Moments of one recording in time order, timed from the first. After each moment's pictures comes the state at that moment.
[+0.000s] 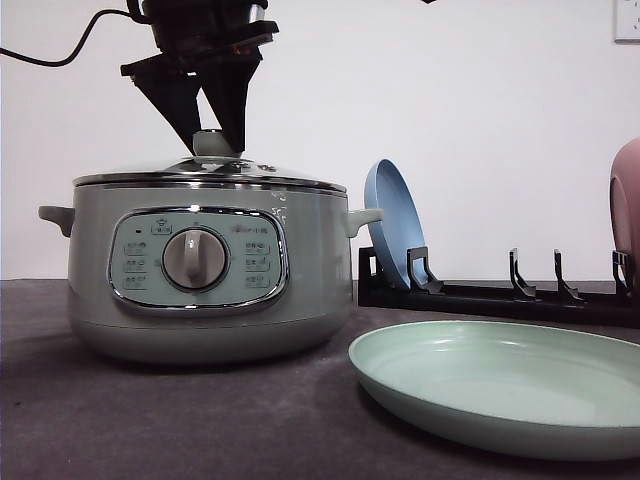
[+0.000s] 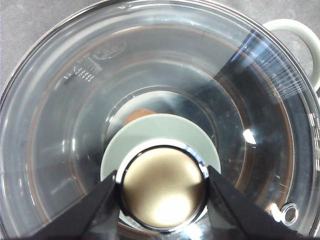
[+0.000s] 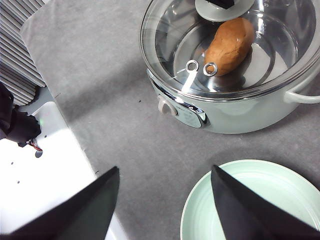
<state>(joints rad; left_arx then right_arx) -0.47 1.92 2.00 -1.24 0.03 0.08 0.60 1.22 1.34 -0.92 -0.47 0.00</state>
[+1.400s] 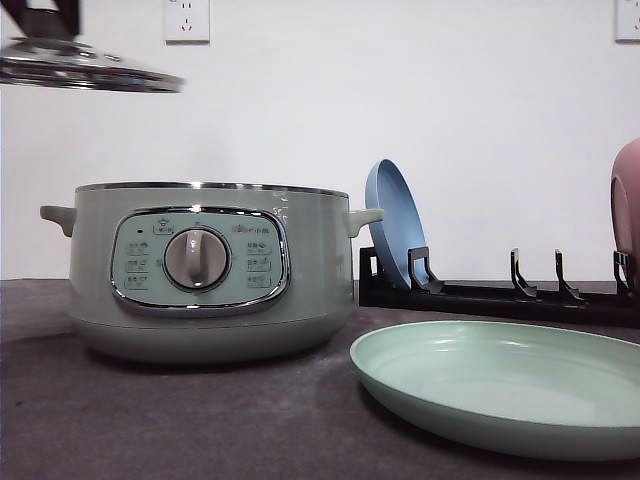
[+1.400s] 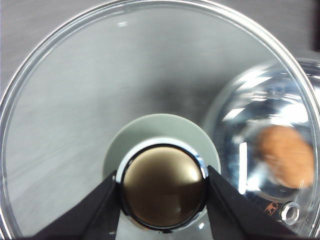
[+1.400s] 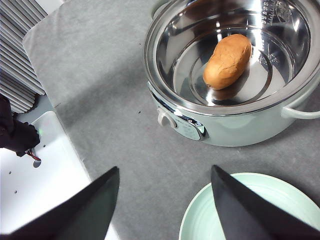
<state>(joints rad) -0.12 1.63 2.03 -1.30 -0.06 0.08 0.60 1.22 1.34 -0.88 -0.47 0.01</state>
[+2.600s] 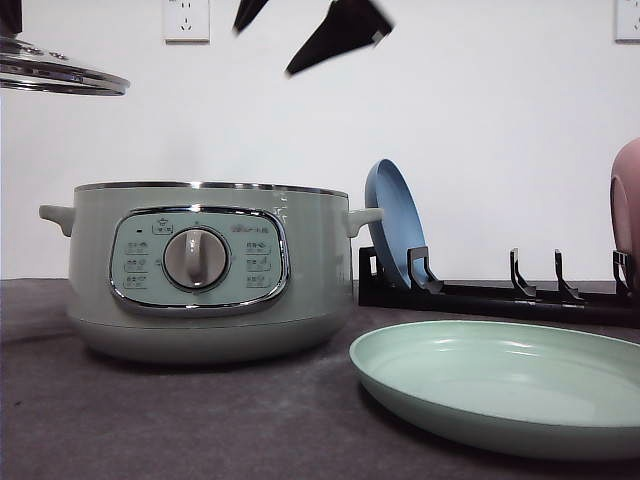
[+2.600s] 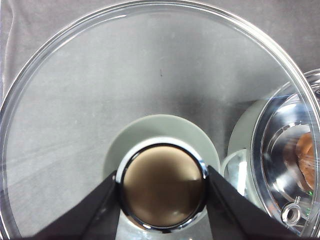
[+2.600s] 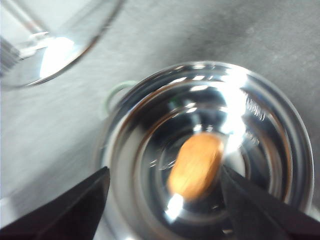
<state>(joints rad) -0.01 1.62 2.03 -1.32 -0.05 0.08 0.64 1.90 1.97 -0.82 -0.35 0.10</state>
